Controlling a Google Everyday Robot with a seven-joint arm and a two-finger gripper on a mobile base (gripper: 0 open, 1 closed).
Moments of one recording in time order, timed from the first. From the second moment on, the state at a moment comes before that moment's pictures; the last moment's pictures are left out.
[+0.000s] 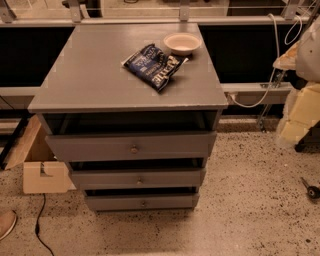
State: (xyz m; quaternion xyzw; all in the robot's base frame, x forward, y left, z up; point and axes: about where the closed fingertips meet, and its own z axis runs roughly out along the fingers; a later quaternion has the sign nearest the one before) arm 0.438 -0.217 0.976 -0.60 0.78 -0.03 0.16
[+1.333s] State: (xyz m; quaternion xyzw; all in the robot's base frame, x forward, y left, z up) arm 0.438 -0.158 0.822 -0.62 0.75 0.10 0.21
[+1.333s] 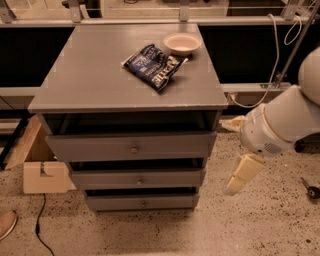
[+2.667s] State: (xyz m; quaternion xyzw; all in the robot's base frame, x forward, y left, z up) arm 0.526 -0.099 0.721 -0.67 0.69 0.09 0.28
